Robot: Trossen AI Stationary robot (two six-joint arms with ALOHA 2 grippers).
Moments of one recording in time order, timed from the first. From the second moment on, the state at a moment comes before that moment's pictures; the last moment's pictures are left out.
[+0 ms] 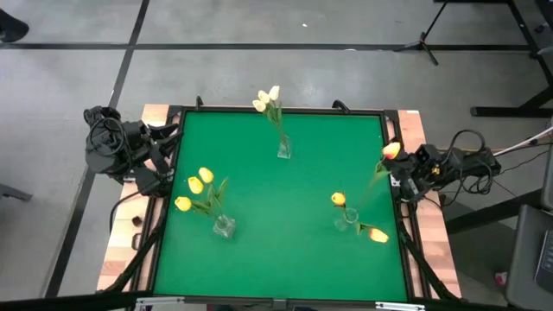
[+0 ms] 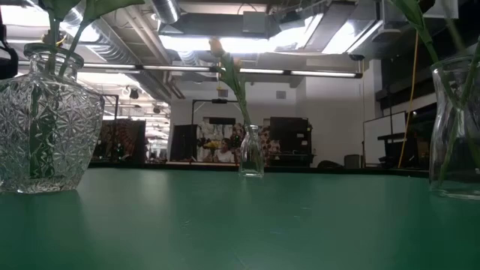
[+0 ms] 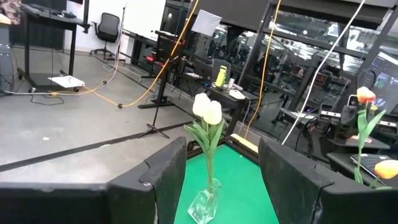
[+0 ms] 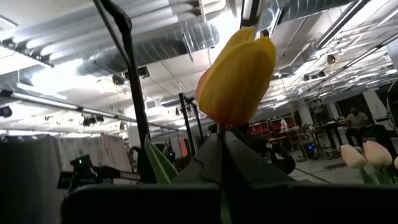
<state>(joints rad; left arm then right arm) -0.89 0.42 0.82 -0.61 -1.57 -0.54 0.31 0.21 0.31 0.47 0.22 0.14</state>
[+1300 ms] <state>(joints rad) -0.89 0.42 0.82 -0.62 -1.57 -0.54 0.31 0.44 0.30 0.47 0.06 -0.01</state>
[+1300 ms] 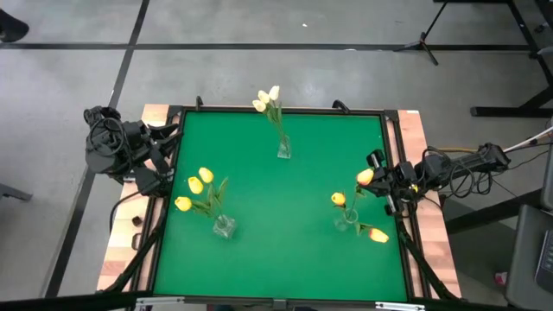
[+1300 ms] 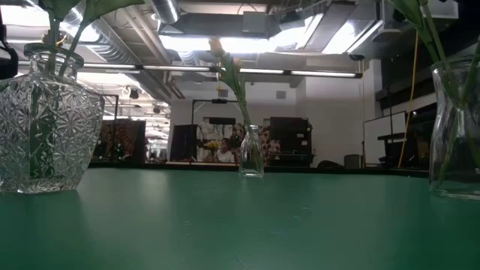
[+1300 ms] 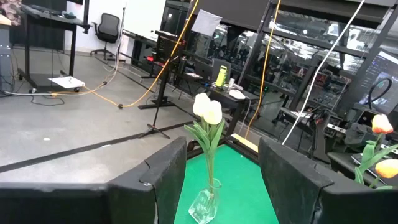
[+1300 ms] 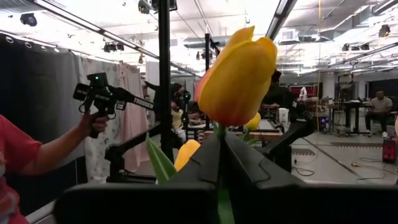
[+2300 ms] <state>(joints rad) -0.89 0.42 0.82 -0.62 -1.57 -0.54 0.31 0.43 0.30 0.30 -0.02 0.11</state>
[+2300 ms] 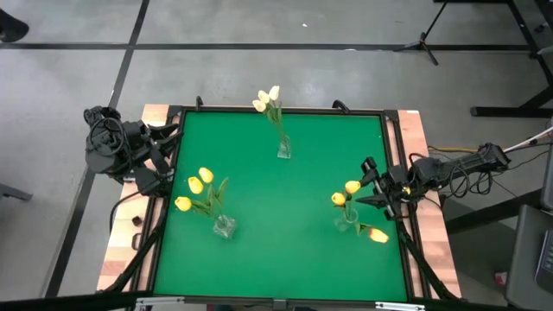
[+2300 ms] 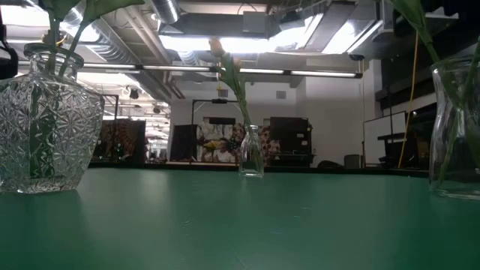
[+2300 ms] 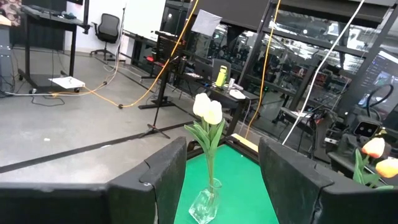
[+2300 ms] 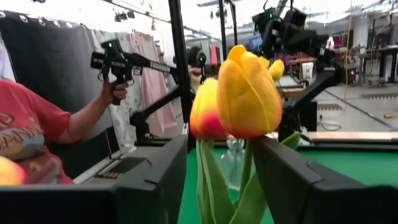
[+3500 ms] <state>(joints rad) -0.89 0.43 0.82 -0.59 -1.45 -0.38 0.31 0.25 0.37 0.12 0.06 0.20</state>
